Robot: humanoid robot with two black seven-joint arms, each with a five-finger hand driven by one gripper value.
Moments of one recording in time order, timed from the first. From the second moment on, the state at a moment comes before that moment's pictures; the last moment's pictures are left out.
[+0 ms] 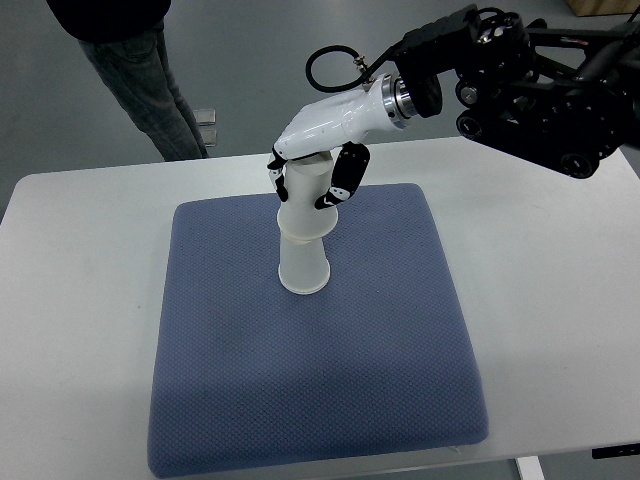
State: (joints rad) left arm -0.01 0.00 -0.06 -0.15 -0.04 0.00 -0.02; right arm 1.49 -0.30 0.06 1.04 -1.58 0.42 0.46
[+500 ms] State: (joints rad) left arm -0.01 0.00 -0.06 -0.15 -0.04 0.00 -0.02; right arm 1.45 -0.25 0.07 0.99 -1.58 0.40 0.46
